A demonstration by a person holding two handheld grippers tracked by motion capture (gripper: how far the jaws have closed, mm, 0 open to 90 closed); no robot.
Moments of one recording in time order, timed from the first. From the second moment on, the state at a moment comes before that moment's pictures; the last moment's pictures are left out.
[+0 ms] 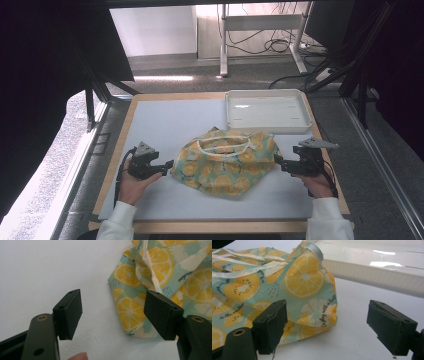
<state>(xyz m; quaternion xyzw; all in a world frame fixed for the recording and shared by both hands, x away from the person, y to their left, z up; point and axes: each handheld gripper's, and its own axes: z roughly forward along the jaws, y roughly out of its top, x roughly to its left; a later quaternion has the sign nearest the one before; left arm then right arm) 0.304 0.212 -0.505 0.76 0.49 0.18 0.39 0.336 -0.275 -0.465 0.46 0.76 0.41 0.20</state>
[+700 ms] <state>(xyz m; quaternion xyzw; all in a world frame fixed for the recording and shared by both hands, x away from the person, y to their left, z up) 0.305 0.217 -0.495 0.77 0.48 0.19 0.38 0.341 -0.262 -0.469 0.45 0.78 0.39 0.20</state>
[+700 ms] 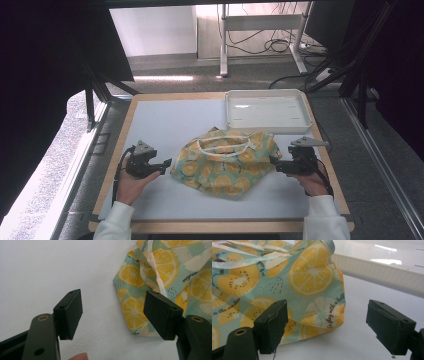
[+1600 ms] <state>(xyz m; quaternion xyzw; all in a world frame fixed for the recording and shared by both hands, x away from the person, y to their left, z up) 0.322 0.206 -0.456 0.77 0.47 0.19 0.39 0.345 -0.251 -0.470 0.44 0.79 0.39 0.19</state>
